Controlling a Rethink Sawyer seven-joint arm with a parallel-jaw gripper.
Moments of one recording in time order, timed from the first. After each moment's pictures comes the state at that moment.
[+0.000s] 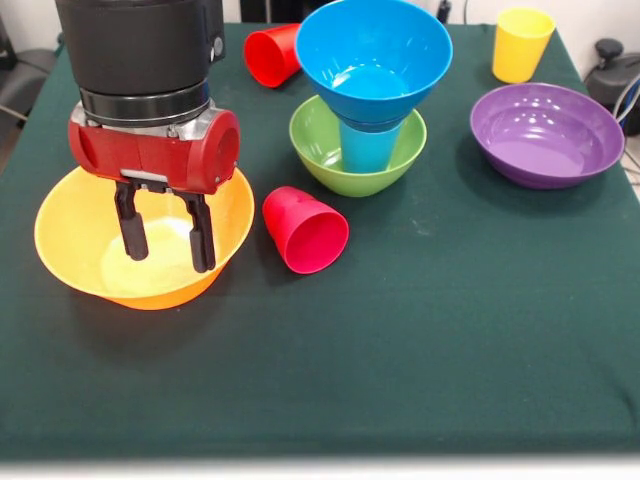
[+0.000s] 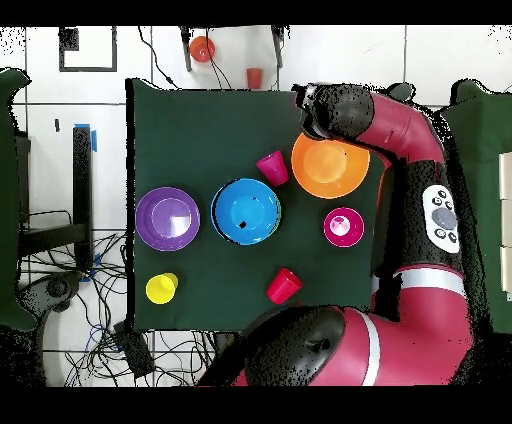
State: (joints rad) arm -0.48 -0.40 0.22 1.05 -0.10 0.66 1.76
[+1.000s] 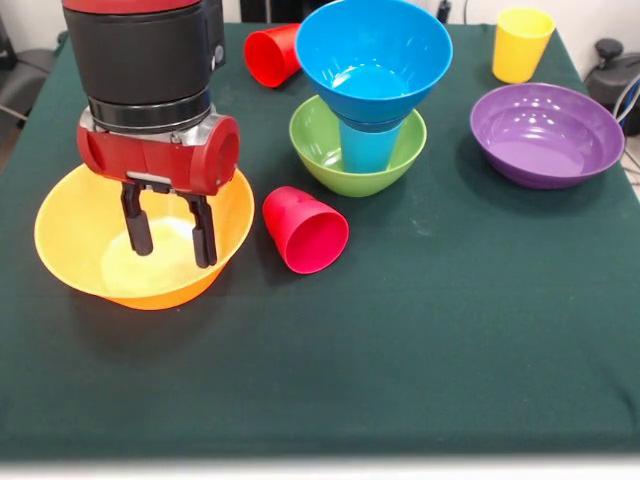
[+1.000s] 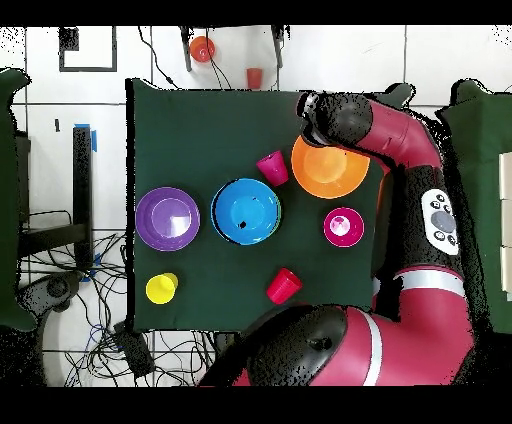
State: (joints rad) arm -0.48 -0.39 0.20 1.08 -0.10 0.65 1.76
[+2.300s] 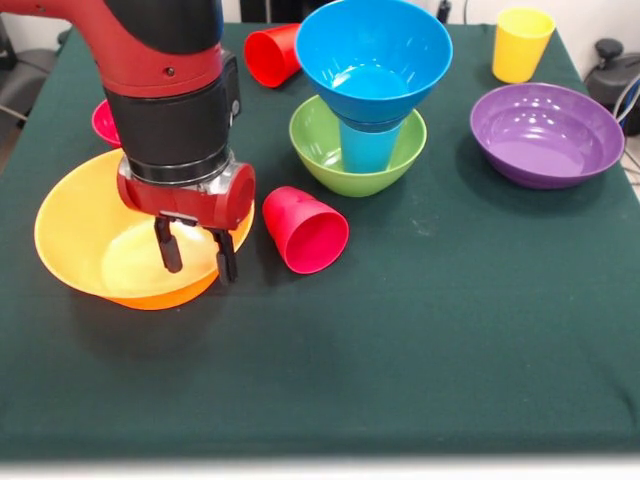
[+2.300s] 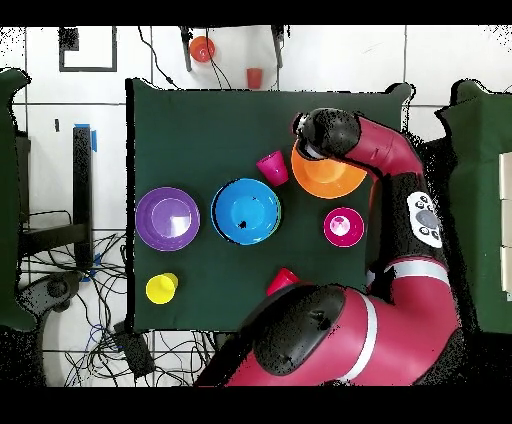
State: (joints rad) arm -0.49 -0.29 0.19 1.08 -0.11 0.65 1.76
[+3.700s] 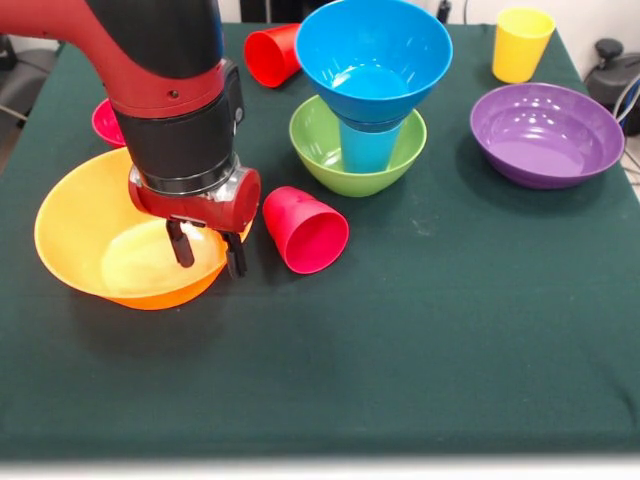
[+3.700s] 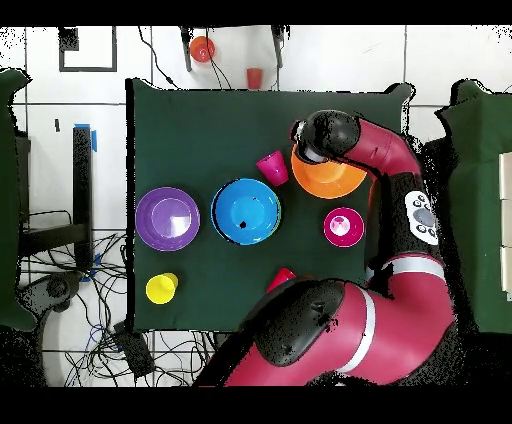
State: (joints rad) arm -0.49 -0.26 0.19 1.05 -0.11 0.73 1.76
